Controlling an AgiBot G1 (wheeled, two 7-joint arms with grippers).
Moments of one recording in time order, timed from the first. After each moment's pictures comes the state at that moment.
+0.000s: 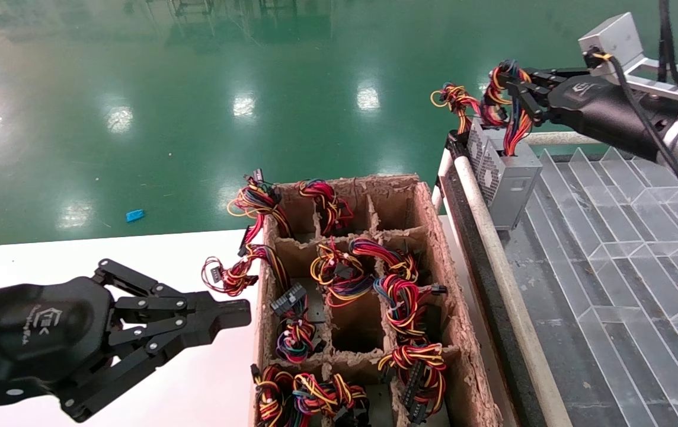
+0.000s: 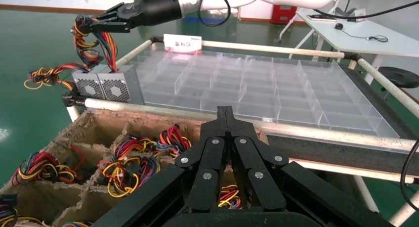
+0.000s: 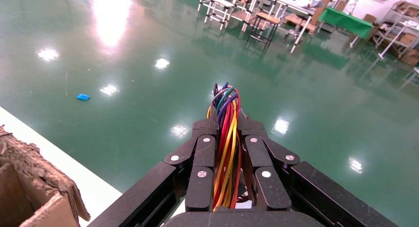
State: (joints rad) left arm -1.11 0.56 0.42 -1.25 0.63 1.43 -0.11; right arm 1.72 -0.96 -0.35 0.23 -1.21 -0.98 -0.30
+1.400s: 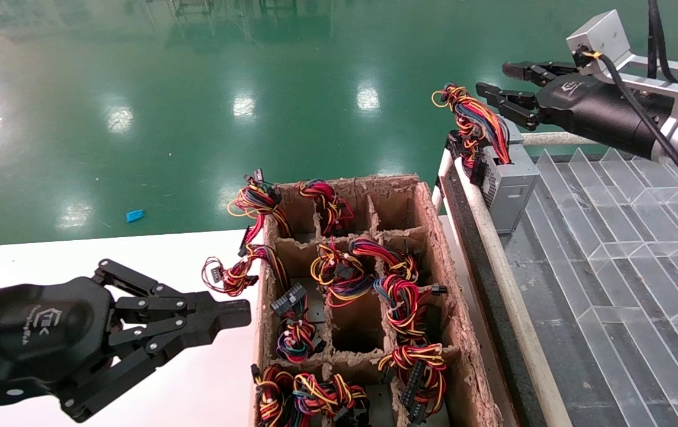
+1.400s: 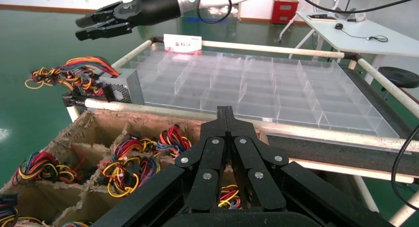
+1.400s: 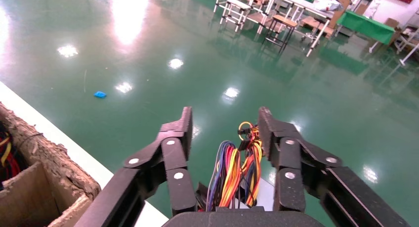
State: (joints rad) left arm -1.11 0.56 0.42 -1.25 0.63 1.43 -0.11; right arm 1.81 -0.99 -0.36 0.08 -1.23 -1.08 -0.39
